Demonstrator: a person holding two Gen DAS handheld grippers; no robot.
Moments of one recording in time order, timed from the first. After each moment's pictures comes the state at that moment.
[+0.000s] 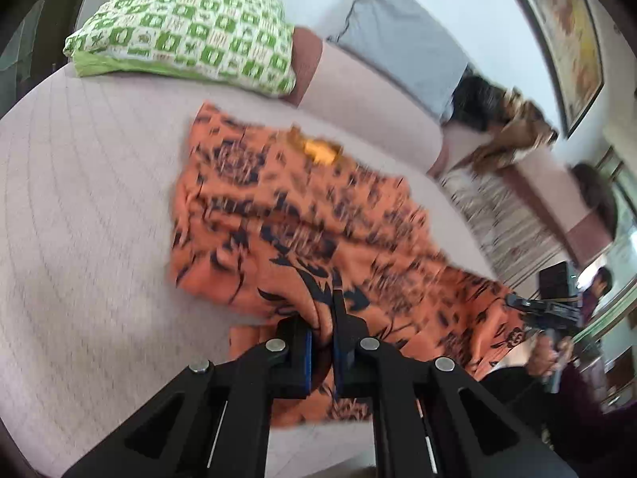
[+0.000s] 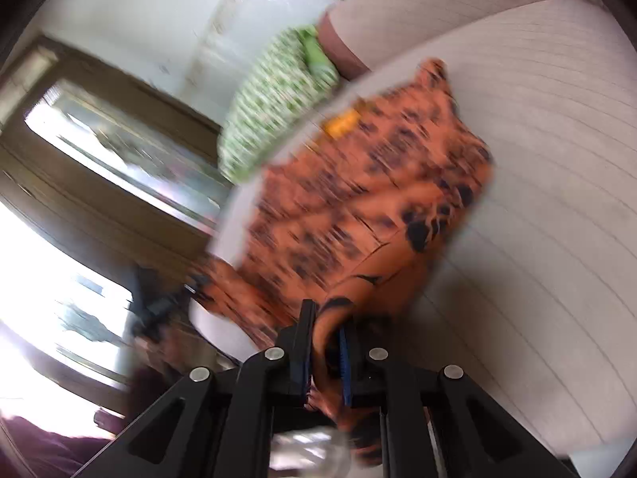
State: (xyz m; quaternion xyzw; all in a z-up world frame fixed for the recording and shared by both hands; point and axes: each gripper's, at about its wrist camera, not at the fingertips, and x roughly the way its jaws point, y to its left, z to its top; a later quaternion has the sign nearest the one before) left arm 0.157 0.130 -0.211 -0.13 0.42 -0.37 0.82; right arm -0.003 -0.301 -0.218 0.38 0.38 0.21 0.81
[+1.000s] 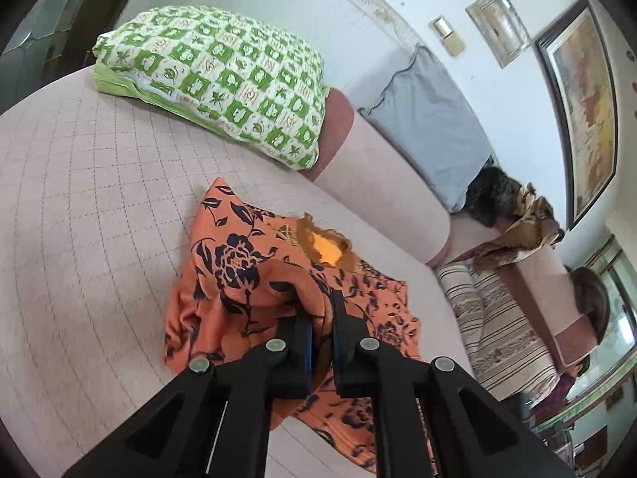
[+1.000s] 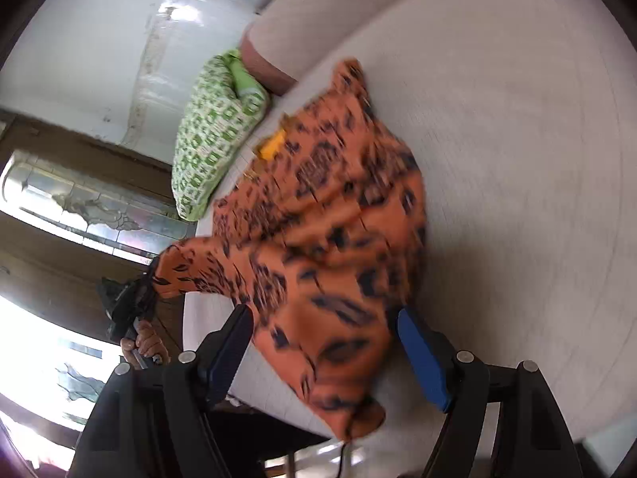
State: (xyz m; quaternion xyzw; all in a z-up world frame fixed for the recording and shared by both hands) left arm 0.226 0.135 -0.184 -0.25 0.37 -0.32 0.83; right arm -0.009 -0.327 -0.253 0.45 0.44 0.10 0.77
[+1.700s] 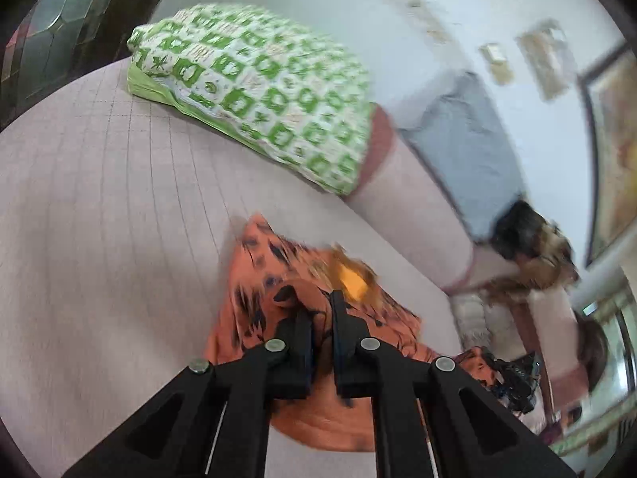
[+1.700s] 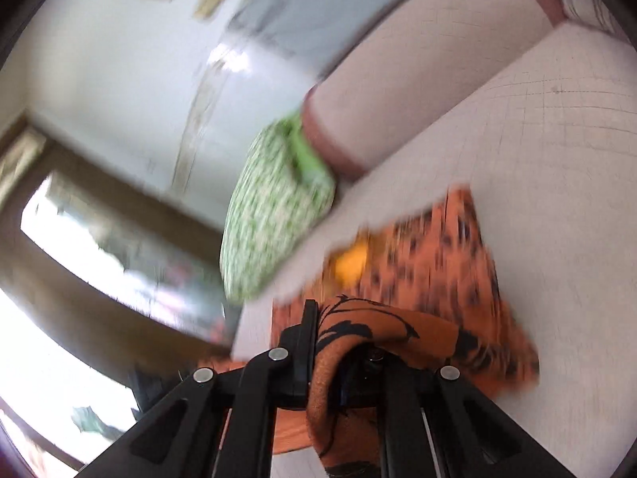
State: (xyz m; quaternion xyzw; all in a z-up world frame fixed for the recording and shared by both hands) left arm 0.315 0.157 -0.162 -0.28 0.43 -0.25 0.82; right arm 0.167 -0.367 -0.175 0.48 0.30 0.11 0.82
